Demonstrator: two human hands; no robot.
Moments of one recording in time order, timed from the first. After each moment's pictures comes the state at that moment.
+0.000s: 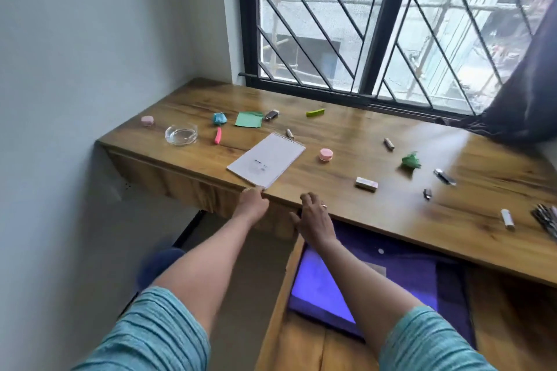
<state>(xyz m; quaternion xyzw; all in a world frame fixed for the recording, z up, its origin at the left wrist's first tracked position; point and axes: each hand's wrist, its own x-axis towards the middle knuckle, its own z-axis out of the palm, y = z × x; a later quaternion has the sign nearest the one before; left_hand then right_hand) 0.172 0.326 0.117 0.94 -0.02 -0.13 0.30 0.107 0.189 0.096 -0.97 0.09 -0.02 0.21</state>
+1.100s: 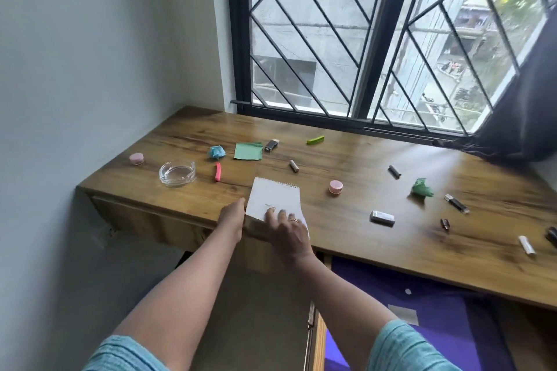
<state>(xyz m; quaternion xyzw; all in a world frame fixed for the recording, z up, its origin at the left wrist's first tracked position) 0.270 0.373 0.134 0.69 0.21 -0.20 0.66 0.195 0.269 0.105 -0.99 0.04 -0.14 -0.02</state>
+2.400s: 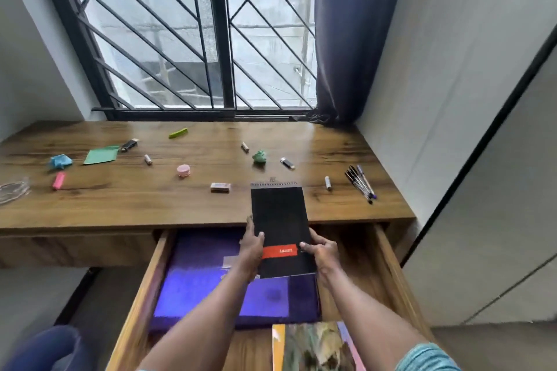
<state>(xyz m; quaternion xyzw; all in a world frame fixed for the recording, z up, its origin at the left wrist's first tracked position) -0.012 0.056 0.069 0.74 -0.09 -0.24 0.62 -0.120 -0.063 0.074 -0.51 0.36 -0.18 0.76</state>
